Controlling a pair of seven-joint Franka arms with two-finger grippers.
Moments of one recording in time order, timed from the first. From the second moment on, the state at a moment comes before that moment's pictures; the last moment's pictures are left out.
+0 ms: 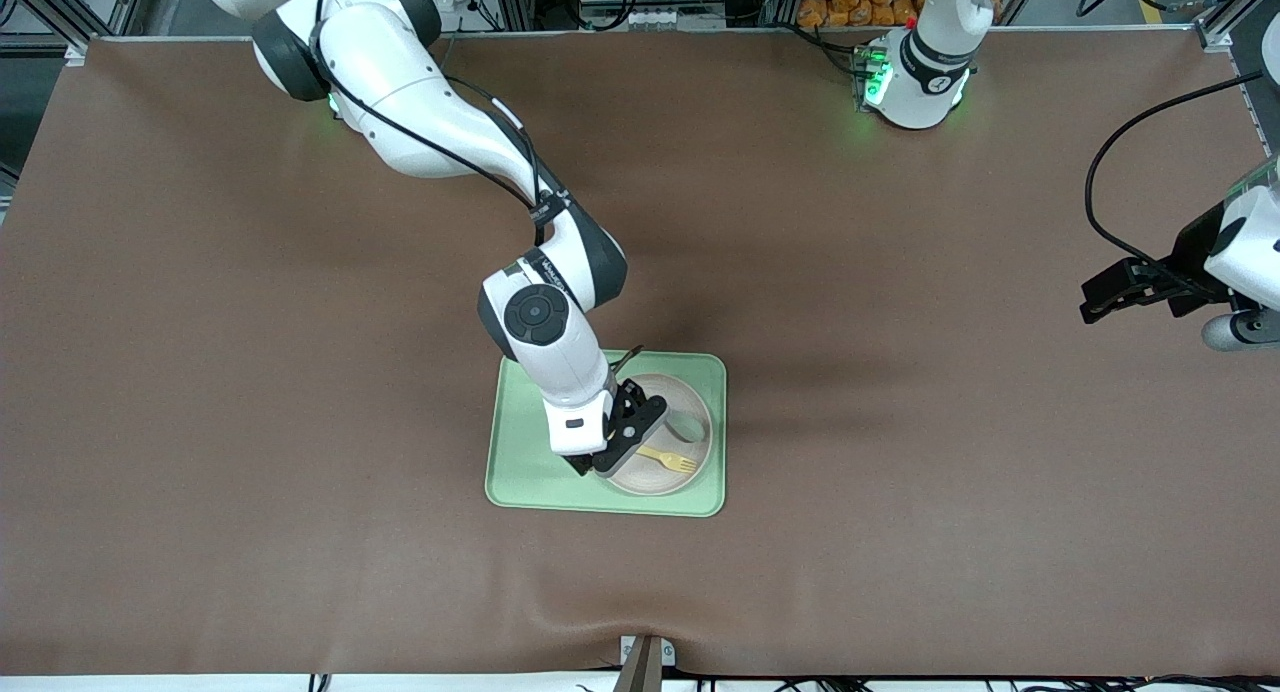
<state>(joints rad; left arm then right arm) -0.05 0.14 0.00 -1.51 0.01 1.70 -0.12 0.63 1.00 -0.05 -1.07 0.08 2.39 -0.26</state>
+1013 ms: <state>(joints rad) -0.05 0.14 0.01 -1.51 0.01 1.70 -0.12 0.65 1.05 -0.05 -1.05 0.08 2.42 -0.26</state>
